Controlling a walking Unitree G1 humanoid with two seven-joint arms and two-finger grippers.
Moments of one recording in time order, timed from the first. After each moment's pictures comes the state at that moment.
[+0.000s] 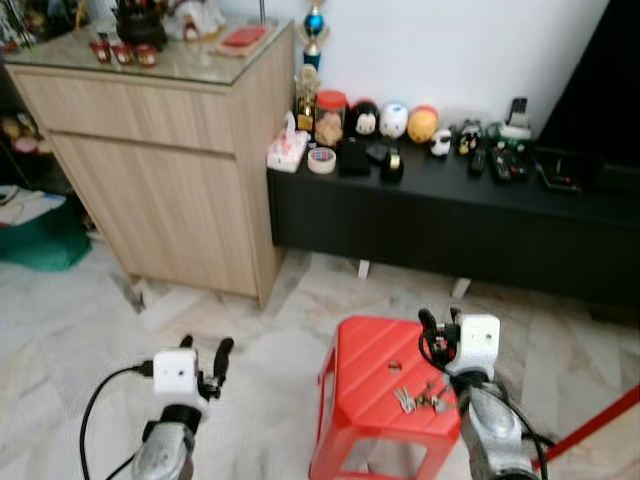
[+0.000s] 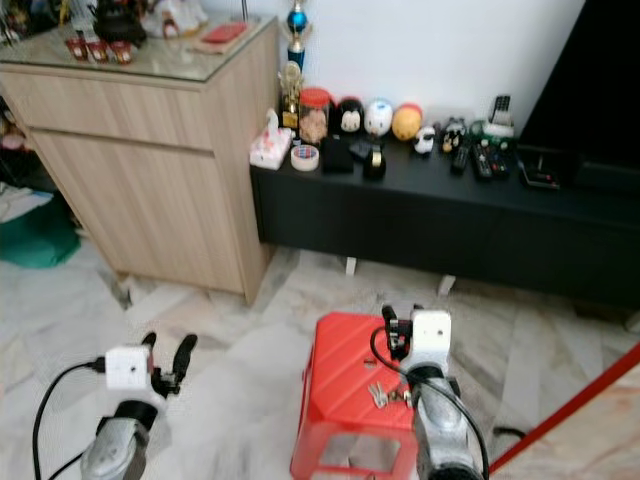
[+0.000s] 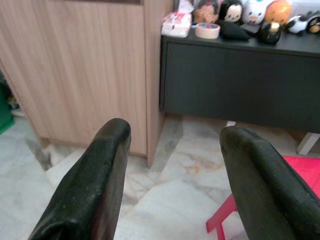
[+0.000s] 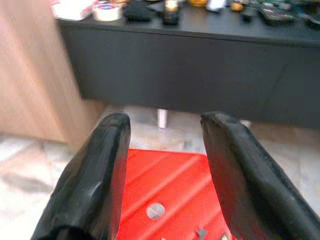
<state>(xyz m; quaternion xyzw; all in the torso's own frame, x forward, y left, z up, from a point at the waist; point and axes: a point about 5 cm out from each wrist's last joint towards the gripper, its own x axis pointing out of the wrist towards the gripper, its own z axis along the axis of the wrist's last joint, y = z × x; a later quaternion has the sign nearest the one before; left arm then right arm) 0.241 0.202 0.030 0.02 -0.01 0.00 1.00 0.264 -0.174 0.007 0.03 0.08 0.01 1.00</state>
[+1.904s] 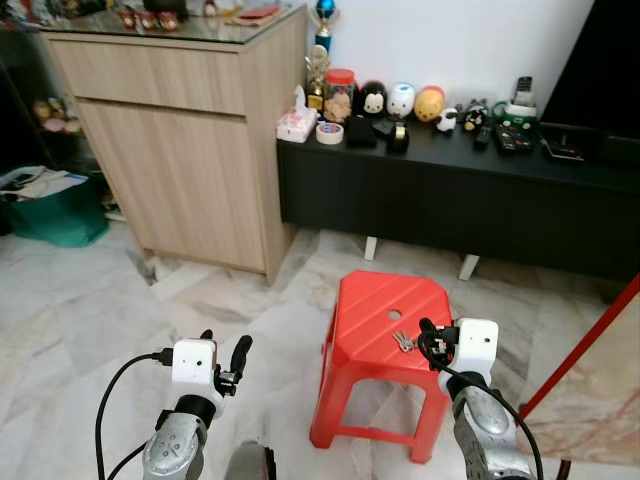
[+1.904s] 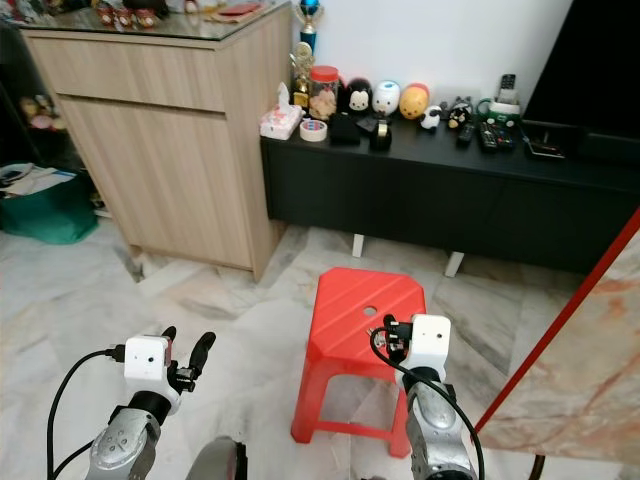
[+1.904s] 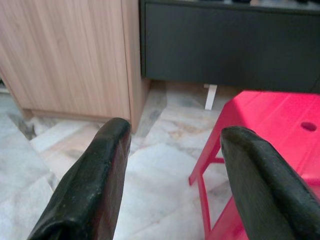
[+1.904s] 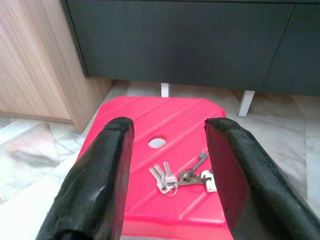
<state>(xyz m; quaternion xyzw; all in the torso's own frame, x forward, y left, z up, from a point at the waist) 0.248 0.184 0.038 0.01 0.04 -0.04 1.00 0.284 -0.167 0.020 0.04 0.11 0.00 0.99</state>
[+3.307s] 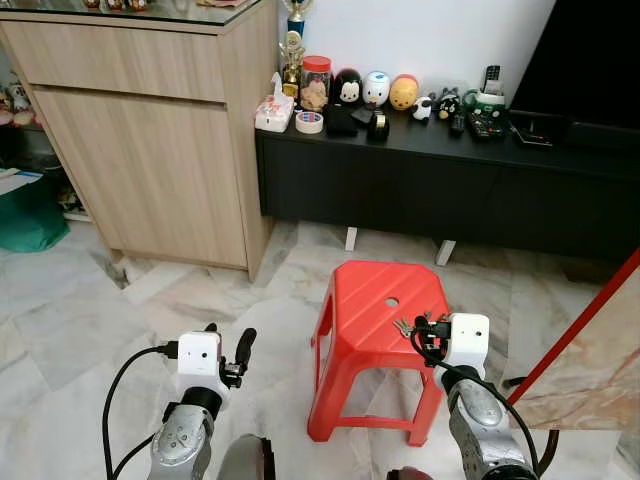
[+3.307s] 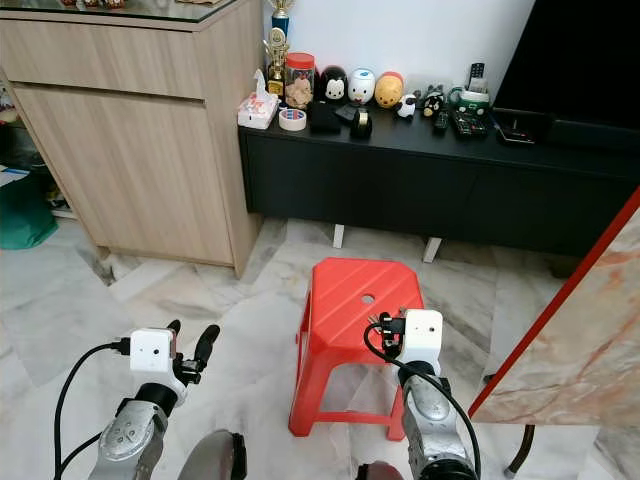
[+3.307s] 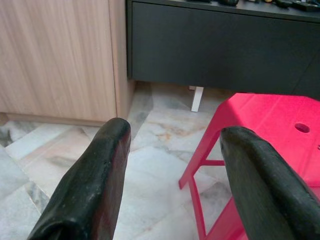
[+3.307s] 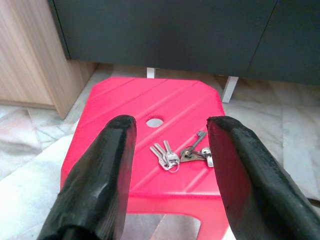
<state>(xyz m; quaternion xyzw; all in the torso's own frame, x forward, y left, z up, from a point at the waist) 0.256 0.177 0.043 0.00 0.03 -0.04 1.00 0.289 -0.166 0.016 0.02 0.13 -0.01 0.99</state>
